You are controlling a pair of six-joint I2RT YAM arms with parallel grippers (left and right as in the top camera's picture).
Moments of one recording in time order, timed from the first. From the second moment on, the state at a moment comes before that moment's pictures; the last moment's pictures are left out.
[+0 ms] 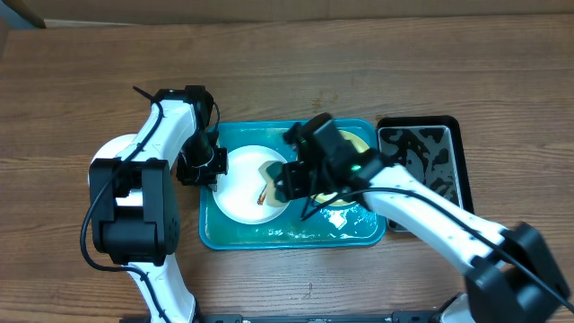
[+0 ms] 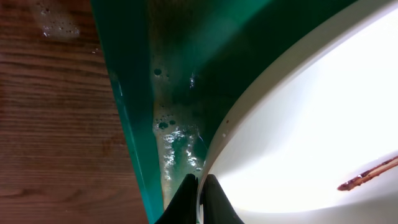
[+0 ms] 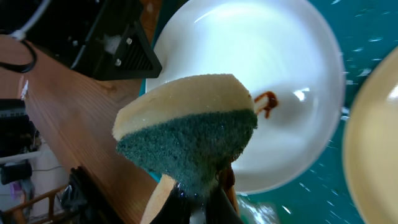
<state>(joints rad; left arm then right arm) -0.06 2.02 1.41 -1.24 0.07 -0.15 0.71 1.68 1.14 -0.43 -0.43 0.54</state>
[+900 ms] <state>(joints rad) -0.10 2.02 1.41 -1.24 0.10 -0.16 0.81 1.95 1.14 -0.21 -0.42 0.67</state>
